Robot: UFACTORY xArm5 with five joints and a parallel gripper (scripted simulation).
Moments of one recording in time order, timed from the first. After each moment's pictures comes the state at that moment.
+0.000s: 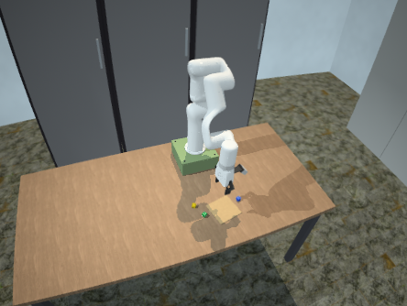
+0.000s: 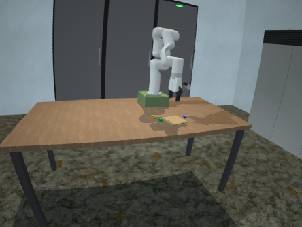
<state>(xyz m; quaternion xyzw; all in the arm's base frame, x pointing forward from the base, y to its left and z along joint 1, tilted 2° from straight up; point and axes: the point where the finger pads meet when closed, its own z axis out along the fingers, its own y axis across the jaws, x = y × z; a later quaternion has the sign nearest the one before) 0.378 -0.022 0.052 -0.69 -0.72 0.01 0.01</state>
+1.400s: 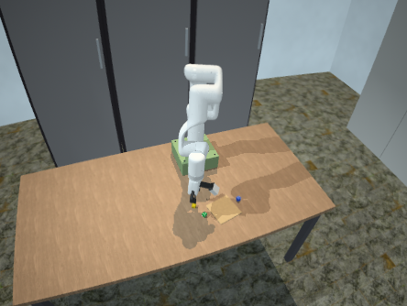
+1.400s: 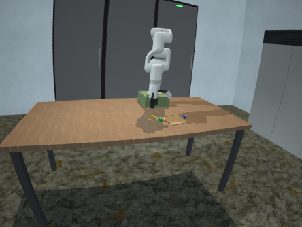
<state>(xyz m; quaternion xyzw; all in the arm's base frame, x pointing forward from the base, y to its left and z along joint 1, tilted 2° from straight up) 0.331 -0.153 -0.005 -0.90 -0.43 0.01 0.02</state>
